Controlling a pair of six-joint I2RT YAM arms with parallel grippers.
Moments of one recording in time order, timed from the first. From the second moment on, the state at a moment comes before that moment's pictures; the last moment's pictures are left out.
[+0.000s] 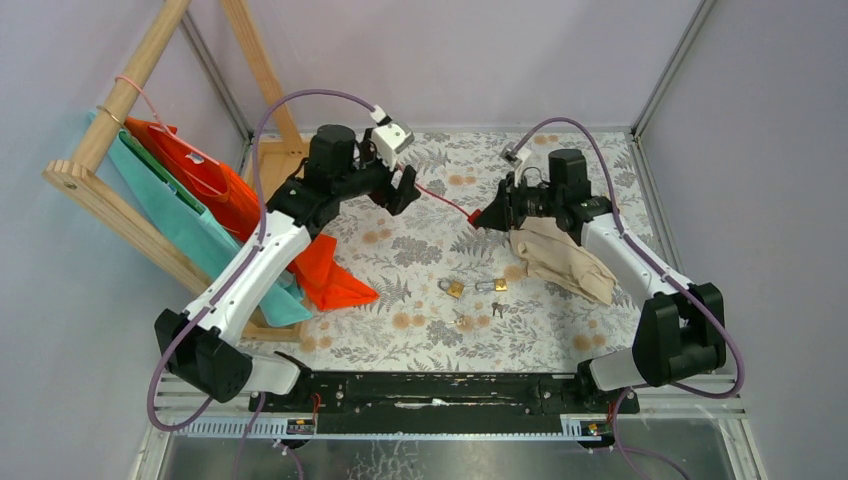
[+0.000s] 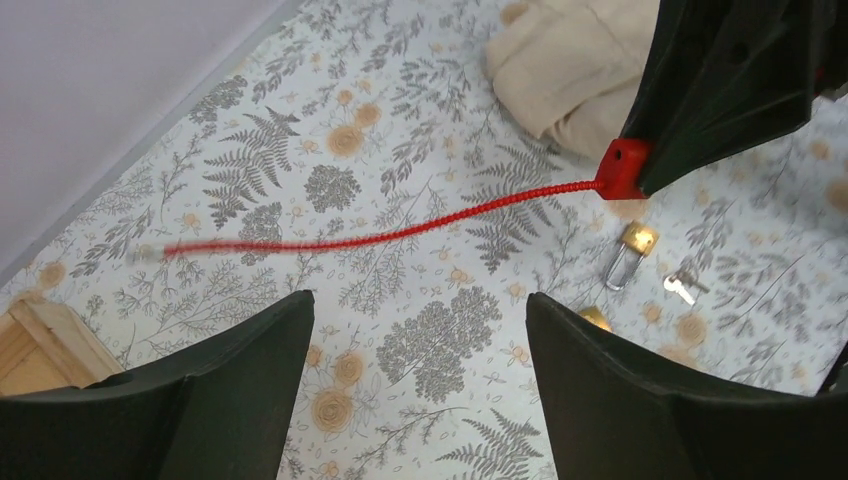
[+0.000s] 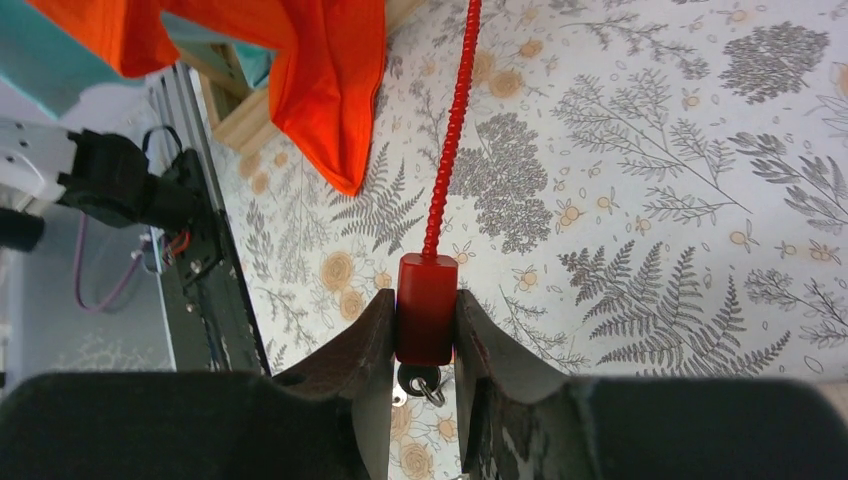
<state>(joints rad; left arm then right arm) -0.45 1.38 1.36 -0.42 0.39 0.25 0.29 1.44 1.08 -0.26 -0.89 -0.03</state>
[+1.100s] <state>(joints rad) -0.29 1.56 1.46 -0.32 0.36 -0.34 0.23 1.39 1.00 -0.01 -1.04 0.29</state>
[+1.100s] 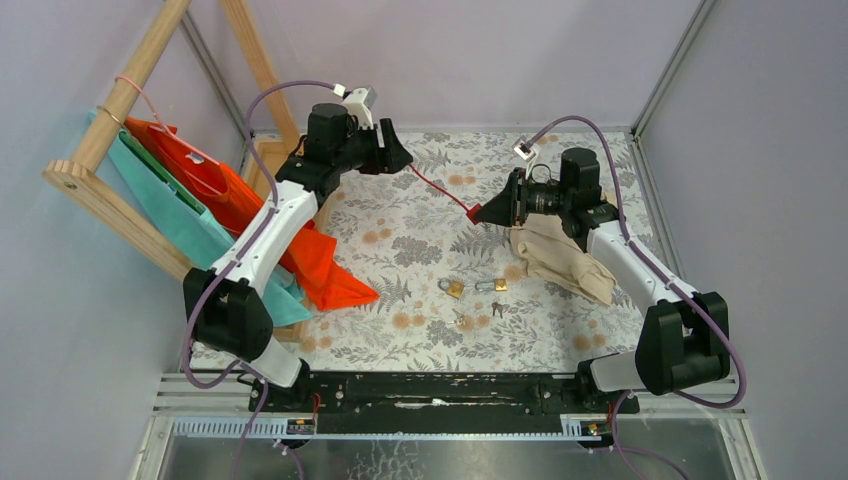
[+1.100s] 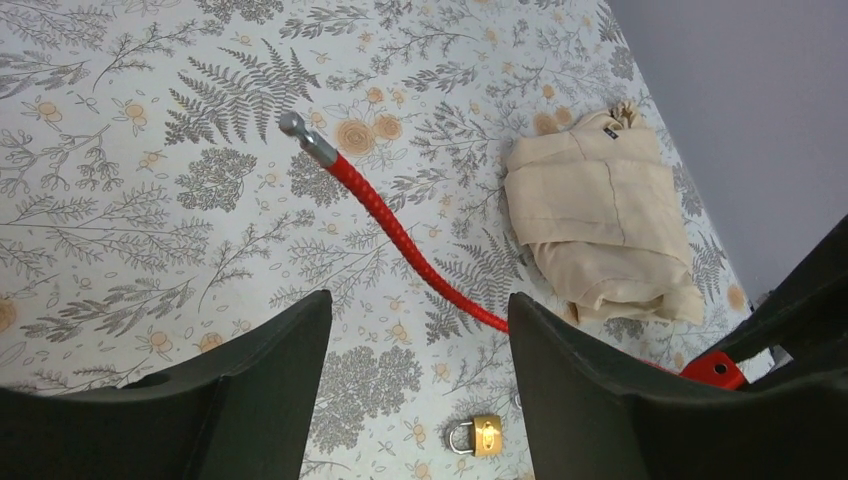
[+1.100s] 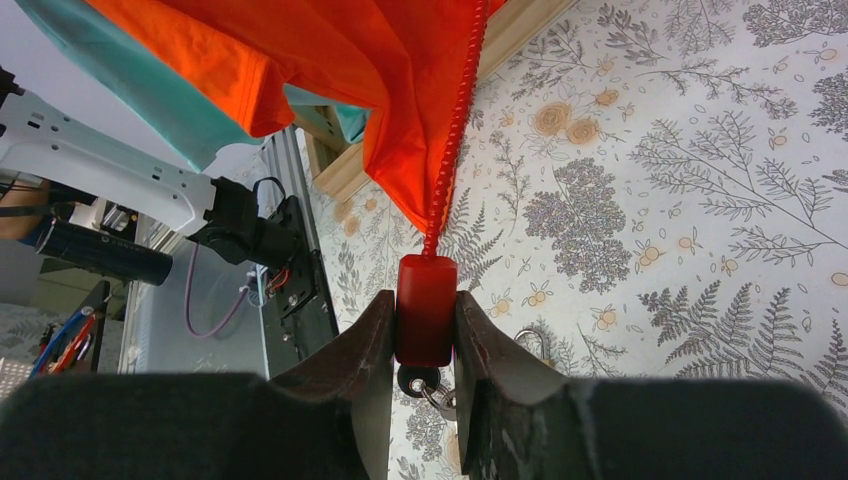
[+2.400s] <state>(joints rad) -0.31 1.59 1.34 -0.08 0.39 -0.38 0.23 1.39 0.98 0.02 -1.07 0.30</state>
